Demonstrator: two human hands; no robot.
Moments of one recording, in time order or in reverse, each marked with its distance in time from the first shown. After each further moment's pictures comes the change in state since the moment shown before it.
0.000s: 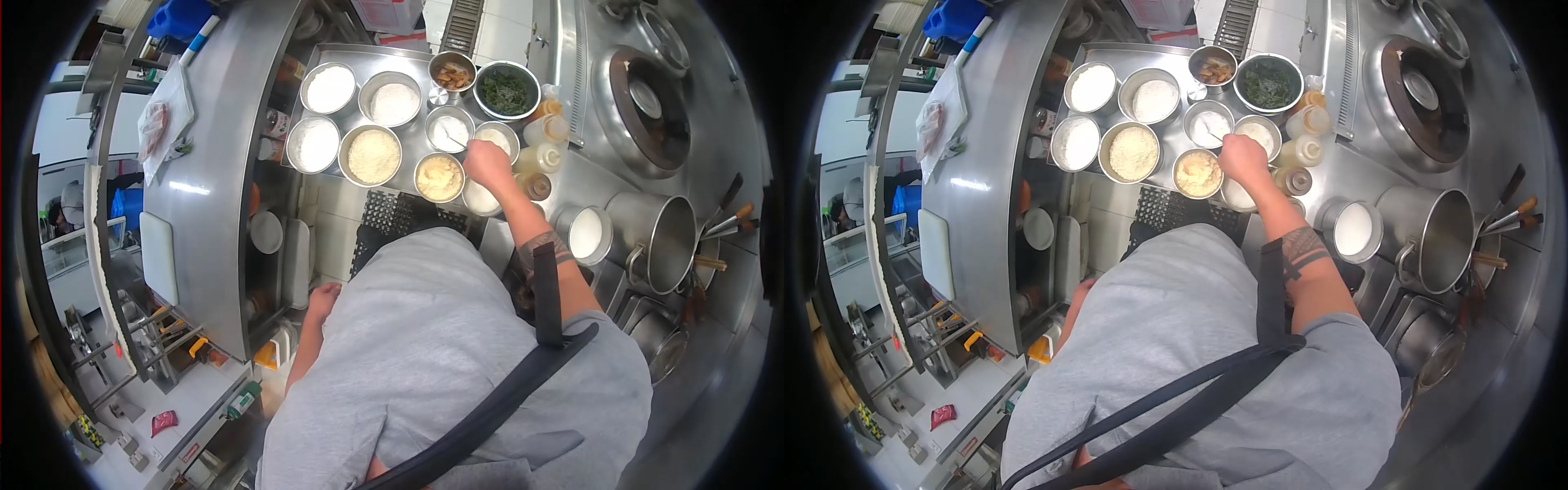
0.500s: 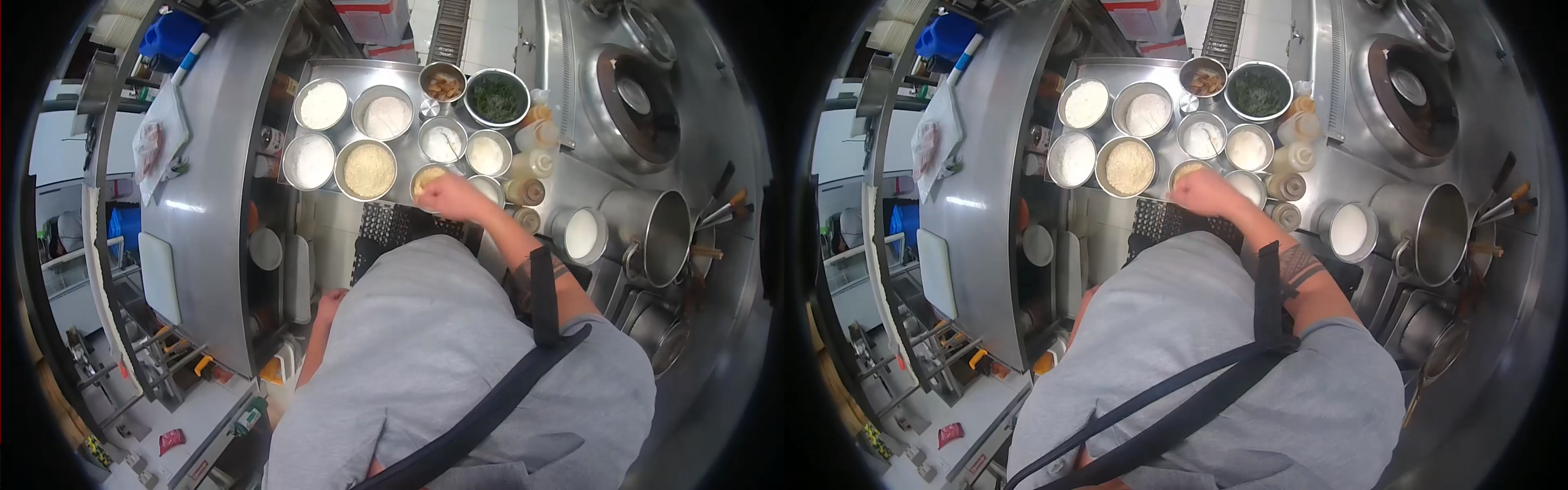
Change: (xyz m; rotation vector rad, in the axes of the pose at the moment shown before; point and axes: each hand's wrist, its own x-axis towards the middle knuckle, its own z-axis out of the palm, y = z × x) left_hand 0.040 -0.017 0.011 -0.139 -0.046 0.090; right_hand -0.042 -0.054 -0.017 0.409 -0.301 -0.319
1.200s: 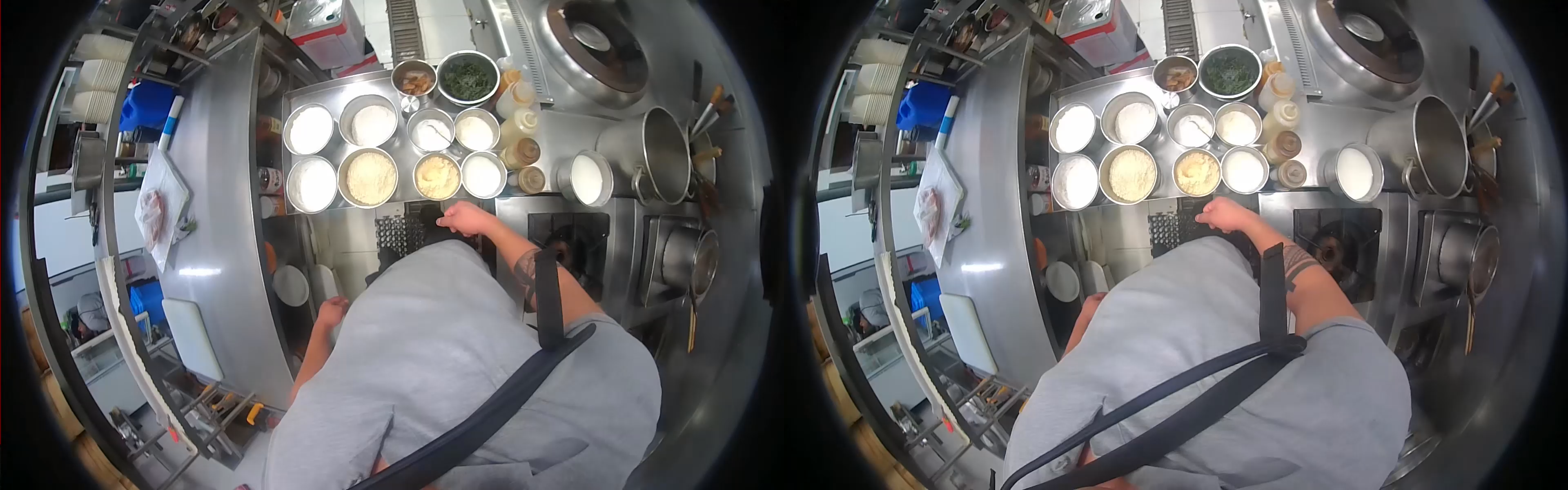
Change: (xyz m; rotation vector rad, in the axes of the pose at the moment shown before) left_hand 0.039 0.013 -0.106 0.419 -0.116 0.144; right_hand -0.036 0.057 0.112 0.433 -0.062 0.477
